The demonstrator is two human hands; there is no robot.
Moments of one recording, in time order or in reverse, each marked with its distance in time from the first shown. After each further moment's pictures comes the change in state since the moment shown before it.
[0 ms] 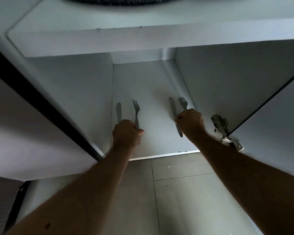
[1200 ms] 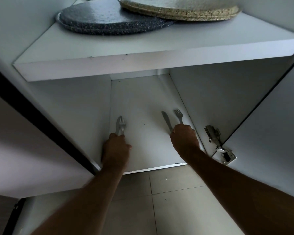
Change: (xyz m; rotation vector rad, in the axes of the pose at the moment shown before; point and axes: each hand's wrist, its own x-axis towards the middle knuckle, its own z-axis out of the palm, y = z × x) left_hand 0.000 -0.023 -0.007 0.429 0.137 0.266; right_hand -0.030 -0.013 -0.007 0.086 0.090 -0.015
